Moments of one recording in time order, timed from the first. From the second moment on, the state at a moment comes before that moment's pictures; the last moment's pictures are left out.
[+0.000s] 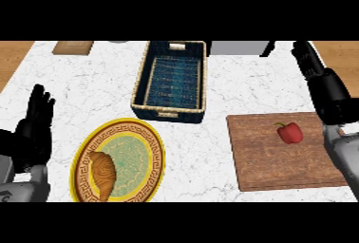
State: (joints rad) left arm -0.09 0.33 0.00 -1.53 0.15 0.38 0.03; right arm -0.42 -0.53 0.20 -1.44 -0.14 -0.17 -0.07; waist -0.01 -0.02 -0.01
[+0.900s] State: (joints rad) left arm -0.17 0.37 -0.04 -1.48 0.15 0.25 0.13; right arm -0.30 -0.53 0.02 -1.25 0.06 -0.40 -0.48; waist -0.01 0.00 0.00
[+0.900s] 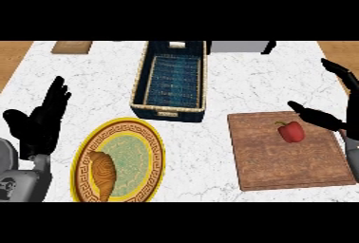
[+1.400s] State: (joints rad) left arm -0.16 0.38 -0.02 -1.47 0.16 0.23 0.14; right arm -0.19 -0.86 0.13 -1.41 0.25 -0.19 -0.02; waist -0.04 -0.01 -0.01
